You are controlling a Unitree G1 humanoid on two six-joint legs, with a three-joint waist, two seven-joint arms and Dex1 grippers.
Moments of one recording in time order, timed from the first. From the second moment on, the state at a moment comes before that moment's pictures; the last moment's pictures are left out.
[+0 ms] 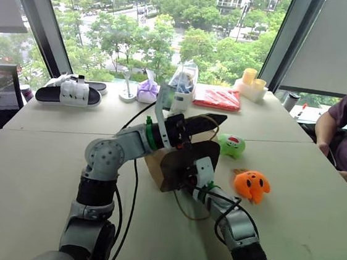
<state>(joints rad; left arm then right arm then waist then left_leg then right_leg) -0.82 0.07 0.13 -0.11 -0.97 0.99 -0.61 -0.39 -0.14 0.19 0.17 0.13 0.38 0.35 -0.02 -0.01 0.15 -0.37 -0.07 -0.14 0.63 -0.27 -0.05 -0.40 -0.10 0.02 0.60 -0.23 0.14</state>
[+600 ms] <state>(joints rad) -0.84 0.13 0.10 0.07 -0.83 0.80 -0.64 -0.31 -0.09 0.14 0.04 0.16 0.35 0.34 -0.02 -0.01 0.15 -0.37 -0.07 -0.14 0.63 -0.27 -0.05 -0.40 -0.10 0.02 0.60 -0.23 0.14</state>
